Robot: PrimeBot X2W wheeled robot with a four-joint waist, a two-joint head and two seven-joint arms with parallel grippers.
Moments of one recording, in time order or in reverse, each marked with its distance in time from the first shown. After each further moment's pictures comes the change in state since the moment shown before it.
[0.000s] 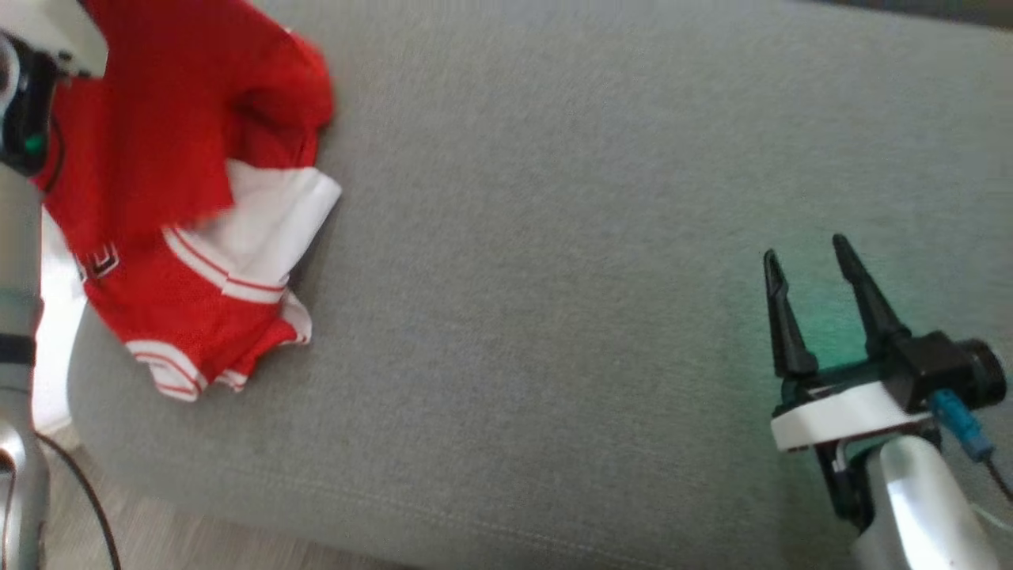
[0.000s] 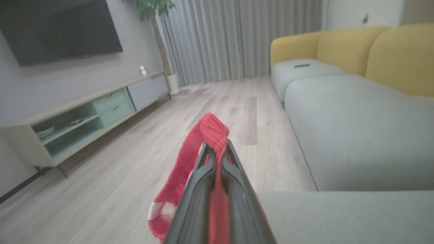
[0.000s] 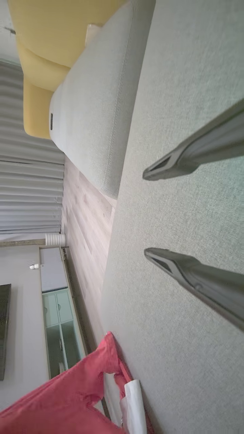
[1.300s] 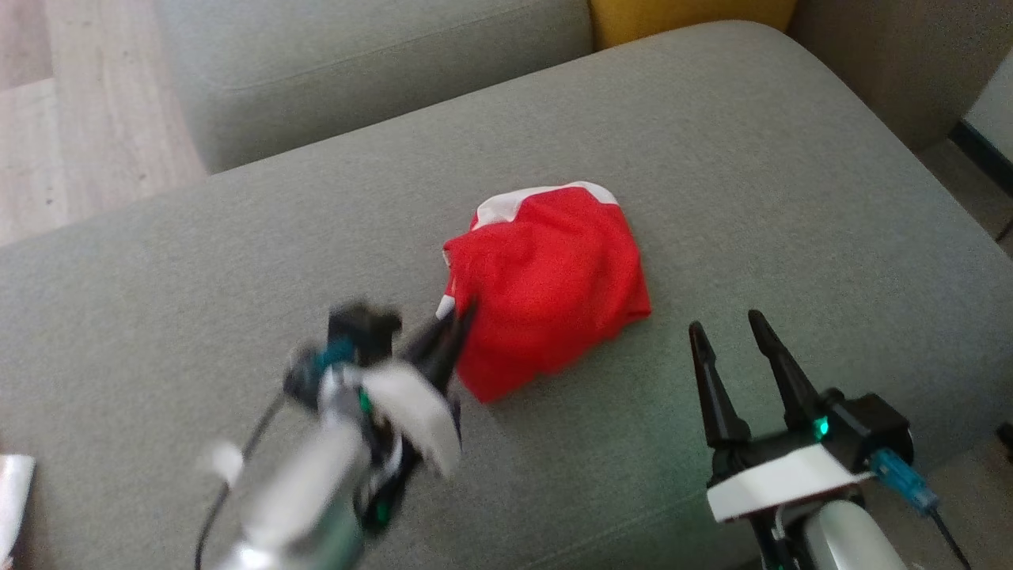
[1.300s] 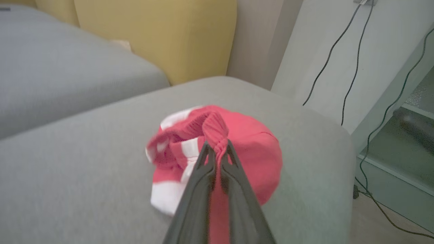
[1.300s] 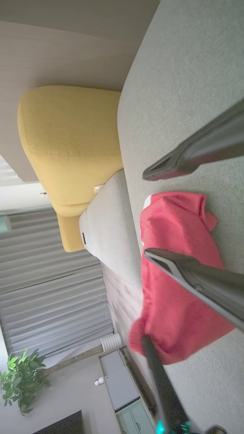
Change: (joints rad) left arm 0.549 -0.239 -0.521 -0.147 -0.271 0.023 -0.163; right arm 0.116 0.069 0.137 -0.005 0.167 0.000 0.001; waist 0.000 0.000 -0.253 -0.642
